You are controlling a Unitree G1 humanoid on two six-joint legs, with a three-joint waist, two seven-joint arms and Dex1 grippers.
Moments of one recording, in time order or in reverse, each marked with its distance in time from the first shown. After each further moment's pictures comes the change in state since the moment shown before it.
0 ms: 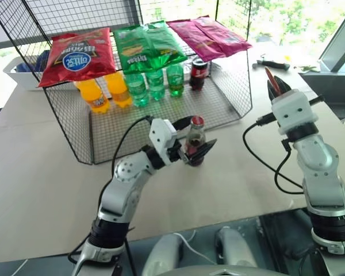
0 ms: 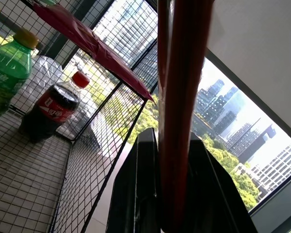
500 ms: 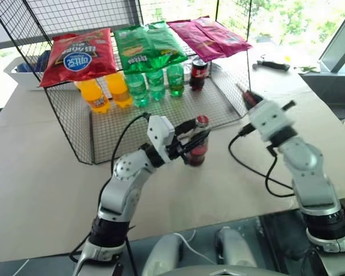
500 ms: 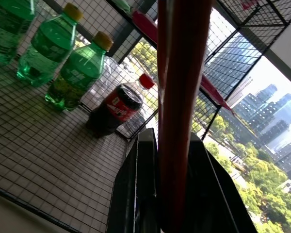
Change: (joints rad) left arm -0.020 -0.008 0.009 -0.016 -0.023 -0.004 0.003; right arm -0.012 0.003 0.173 0.016 -0.029 0.047 0.121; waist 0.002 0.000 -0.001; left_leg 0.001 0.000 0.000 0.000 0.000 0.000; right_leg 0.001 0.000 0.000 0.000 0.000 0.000
